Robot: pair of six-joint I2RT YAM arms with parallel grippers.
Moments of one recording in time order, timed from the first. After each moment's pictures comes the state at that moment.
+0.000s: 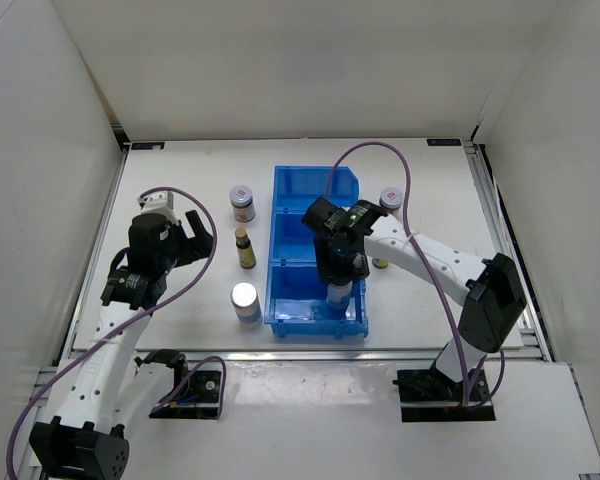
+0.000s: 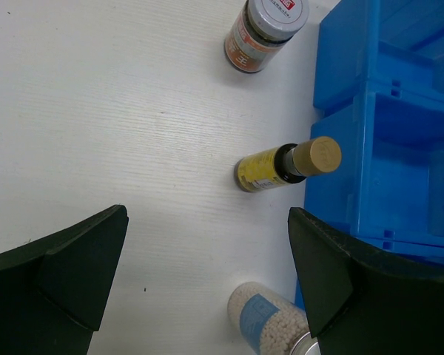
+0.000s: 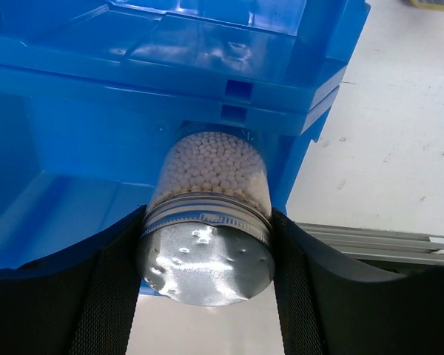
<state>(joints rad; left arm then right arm) -0.16 0.82 0.81 -0.54 -0.07 -0.36 0.90 1.64 1.45 -1.17 0.16 0.70</state>
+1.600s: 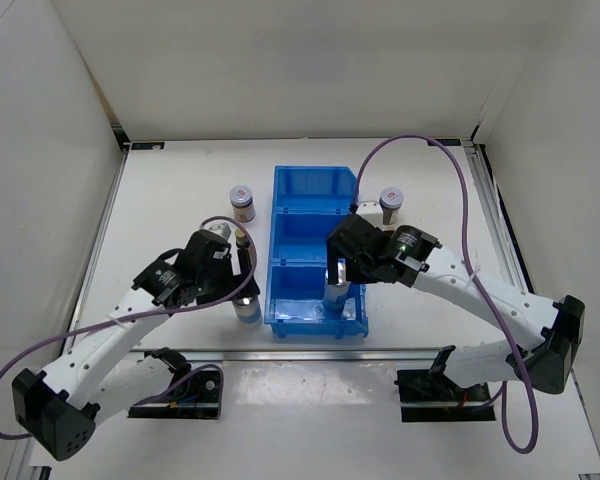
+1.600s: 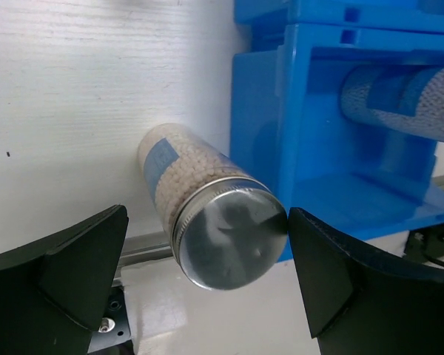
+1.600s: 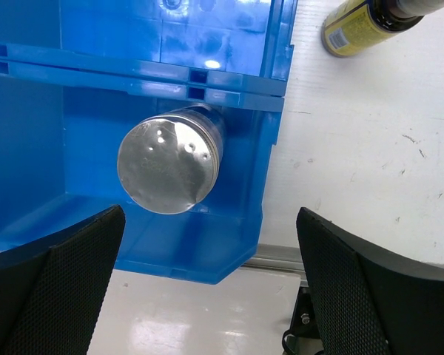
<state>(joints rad) -0.59 0.92 0.84 -0.84 0.00 -0.66 1.00 1.30 1.28 -1.08 0.40 0.77</state>
